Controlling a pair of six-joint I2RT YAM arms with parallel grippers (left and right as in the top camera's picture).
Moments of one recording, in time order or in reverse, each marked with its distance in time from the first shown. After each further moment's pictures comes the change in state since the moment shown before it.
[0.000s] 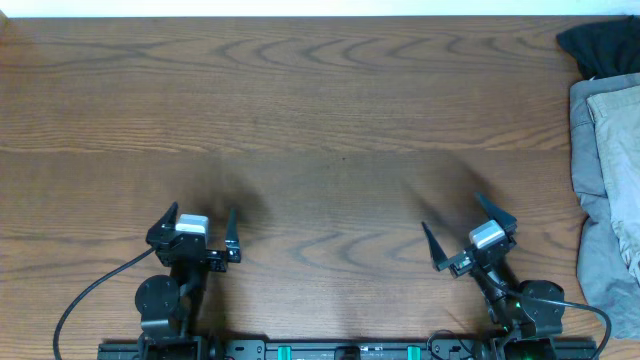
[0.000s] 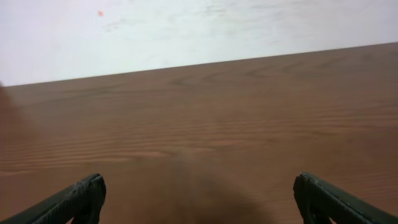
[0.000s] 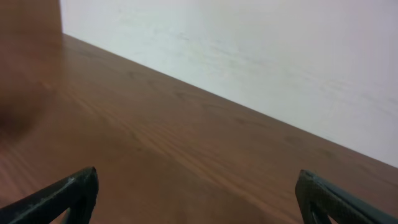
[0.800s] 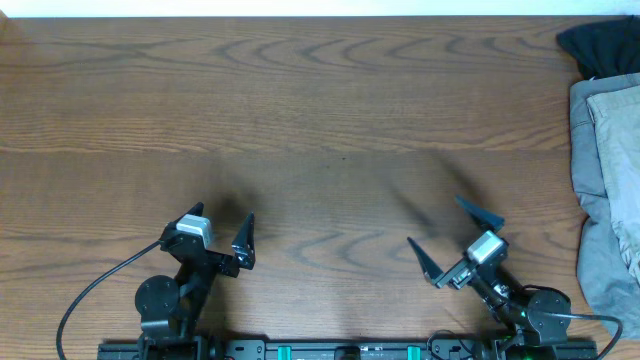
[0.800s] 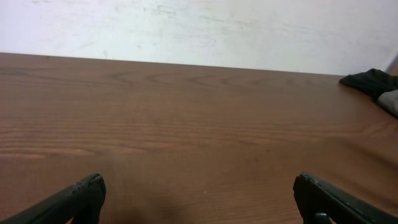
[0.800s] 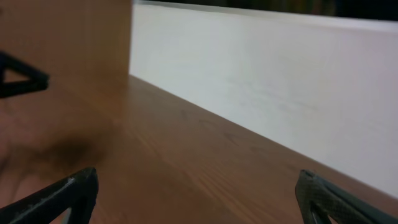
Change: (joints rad) left arm 0.000 0.001 -0.002 0.018 0.203 -0.225; right arm 0.000 0.005 0.000 0.150 -0.226 0.126
